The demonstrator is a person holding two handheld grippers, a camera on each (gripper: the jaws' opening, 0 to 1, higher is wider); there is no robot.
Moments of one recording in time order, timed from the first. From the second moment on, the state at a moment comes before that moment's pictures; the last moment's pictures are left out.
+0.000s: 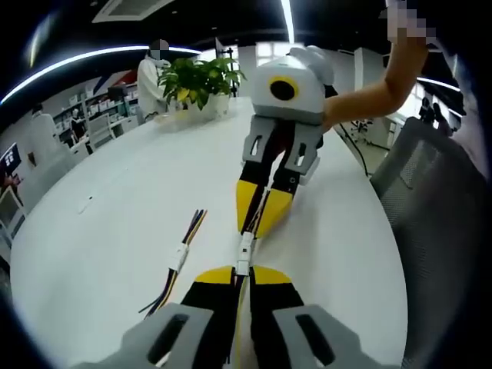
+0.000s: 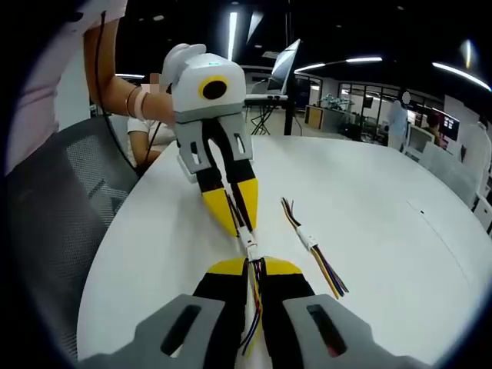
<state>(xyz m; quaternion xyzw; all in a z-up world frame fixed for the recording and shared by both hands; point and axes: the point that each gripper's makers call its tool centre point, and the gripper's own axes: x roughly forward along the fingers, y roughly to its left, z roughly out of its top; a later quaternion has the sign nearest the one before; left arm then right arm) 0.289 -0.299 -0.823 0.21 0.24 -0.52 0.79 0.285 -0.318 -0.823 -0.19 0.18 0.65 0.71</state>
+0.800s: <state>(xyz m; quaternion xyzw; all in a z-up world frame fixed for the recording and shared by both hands) 0.283 -0.307 -0.820 0.25 0.23 -0.54 0.77 0.284 -0.314 -0.814 -0.20 0.16 0.67 0.70</state>
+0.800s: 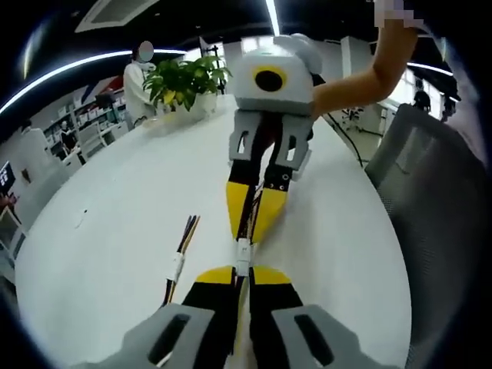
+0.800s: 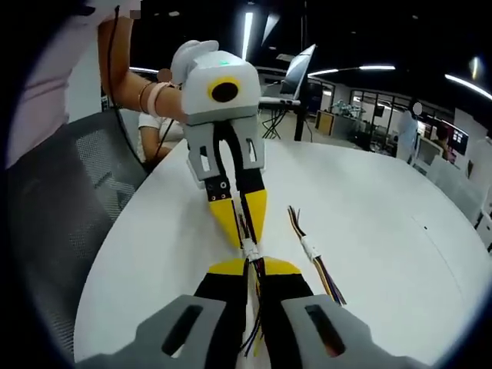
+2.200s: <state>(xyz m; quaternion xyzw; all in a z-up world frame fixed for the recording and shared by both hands) 0.306 -0.294 -0.846 0.28 0.25 -0.52 0.77 0.301 -0.301 -0.846 -0.16 0.21 0.64 0.73</state>
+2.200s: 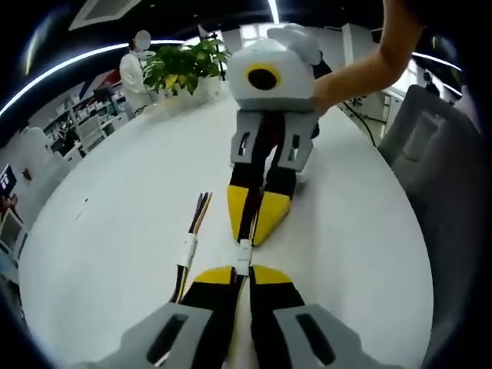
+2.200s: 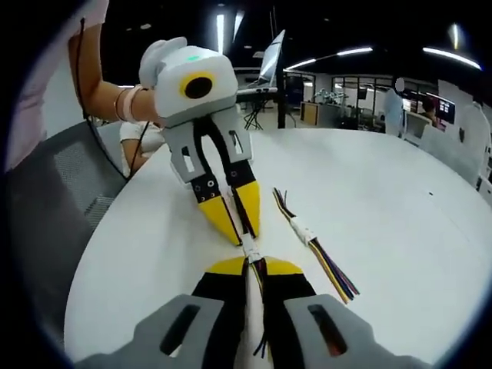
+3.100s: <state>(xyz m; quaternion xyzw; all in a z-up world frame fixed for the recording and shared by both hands) 0.299 -0.293 -0.842 0.24 0.26 -0.48 0.80 0.301 -0.303 -0.828 -0.16 0.20 0.61 0.75</state>
